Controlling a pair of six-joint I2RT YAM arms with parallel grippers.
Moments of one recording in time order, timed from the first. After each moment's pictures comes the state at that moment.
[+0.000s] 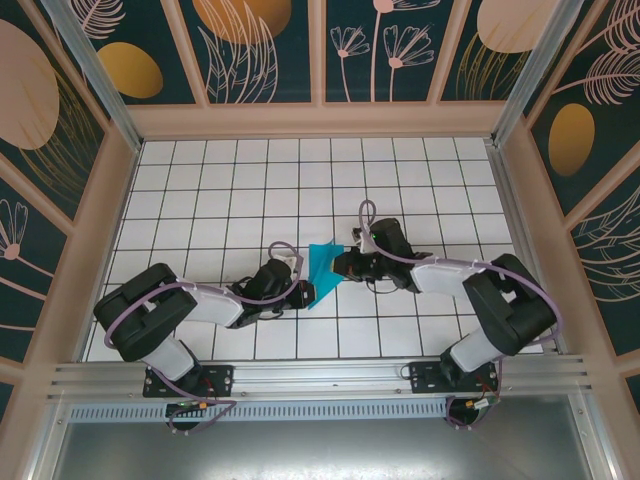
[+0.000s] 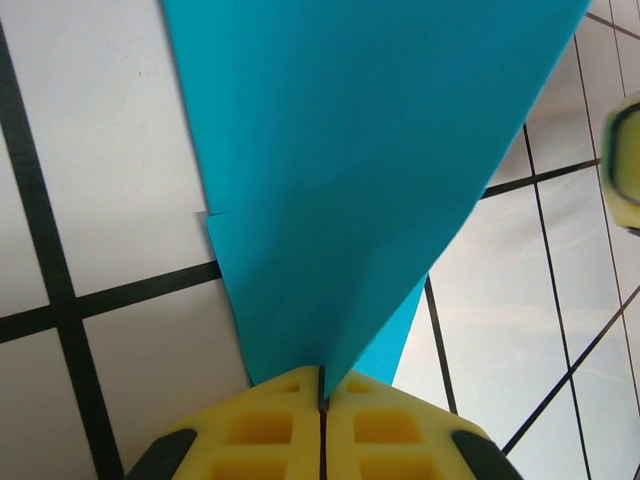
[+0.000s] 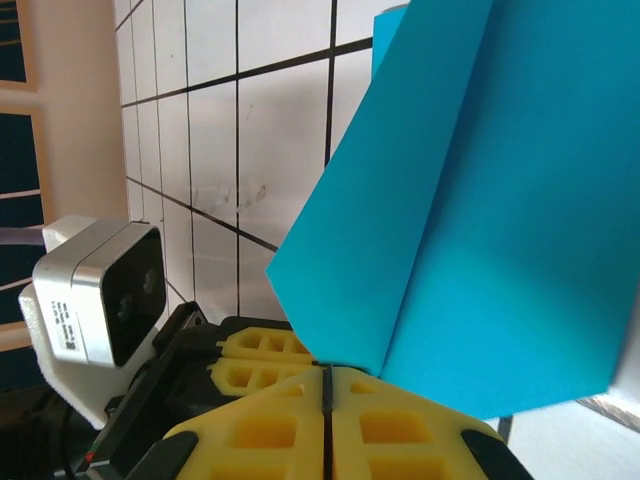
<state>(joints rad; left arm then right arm) -0.85 1.59 0.41 0.47 0.18 -0.87 0.60 1.54 0.60 0.22 -0.62 0.87</state>
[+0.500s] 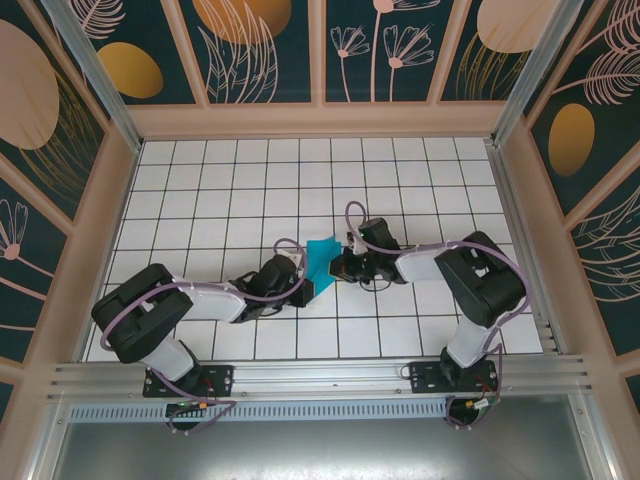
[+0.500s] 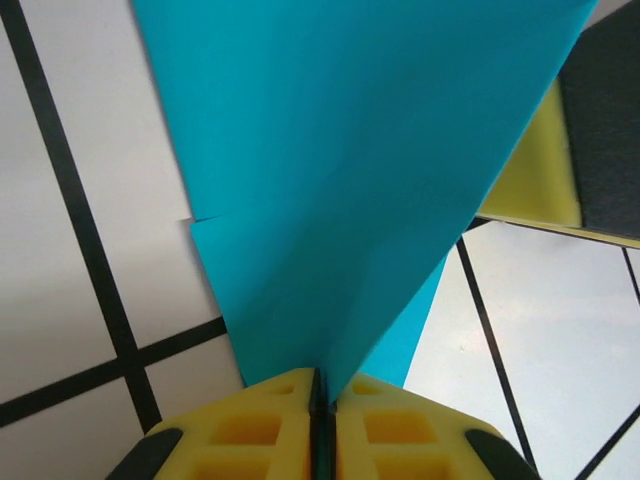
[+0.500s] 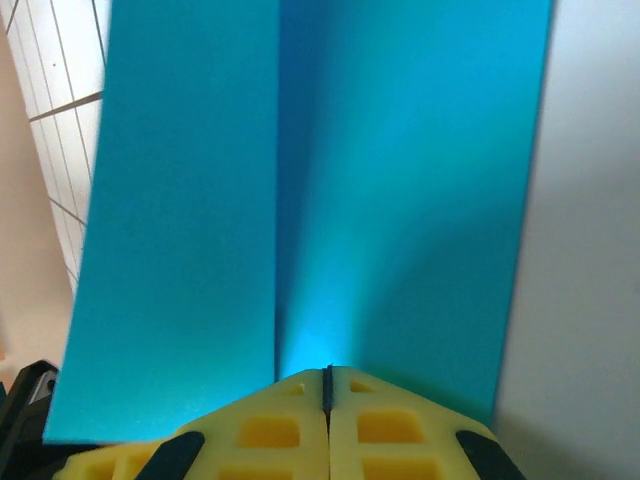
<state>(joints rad) -0.85 1.57 0.49 0.30 0.08 -0.69 0.60 1.75 0.69 0.20 -0.58 0.88</state>
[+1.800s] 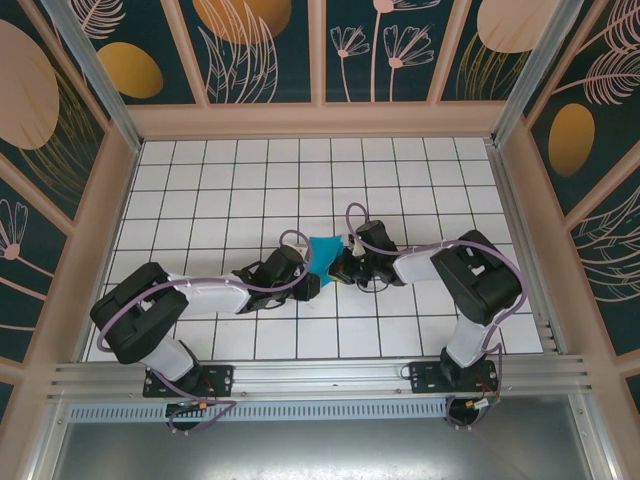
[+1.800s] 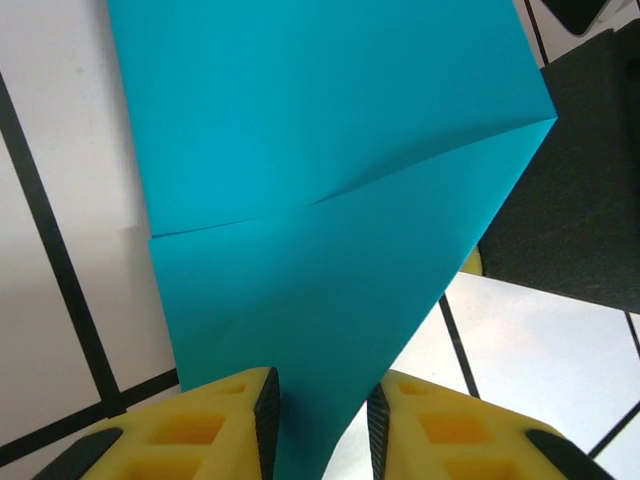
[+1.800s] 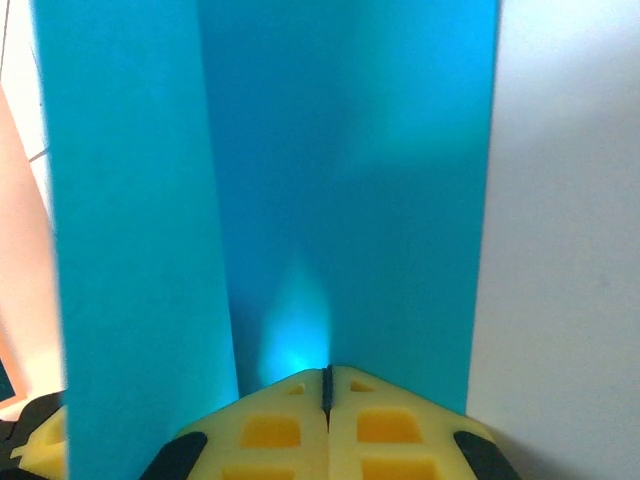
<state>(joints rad) -0.85 1.57 0.60 0.14 0.09 -0.68 0.62 1.76 0.67 0.23 -0.54 0.99</state>
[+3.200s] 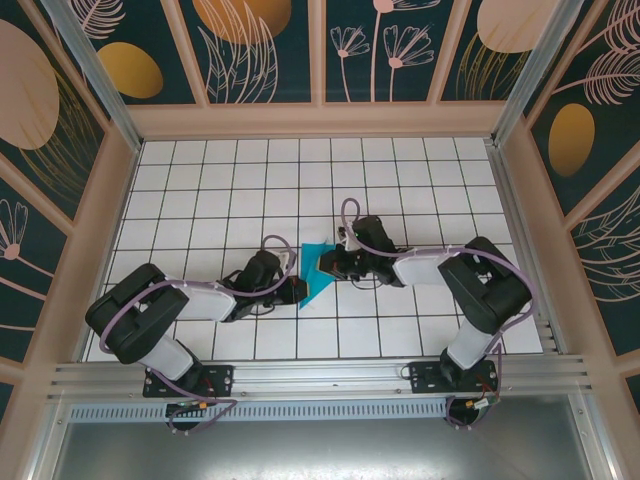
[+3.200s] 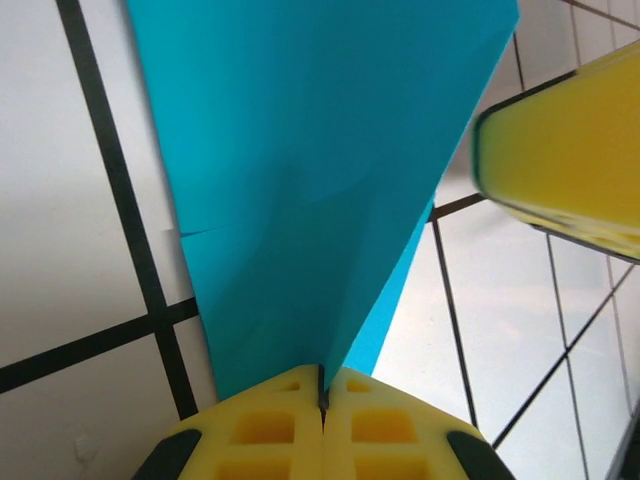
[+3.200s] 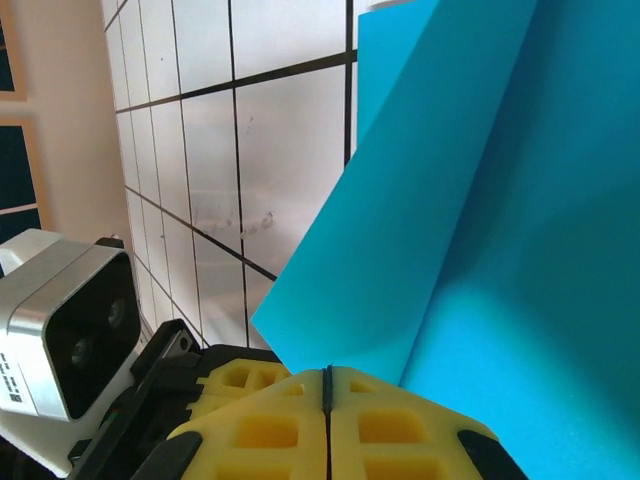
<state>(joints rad) -0.73 1.55 0.41 0.42 0.33 -0.79 0.67 1.70 0.70 0.29 -0.59 0.96</state>
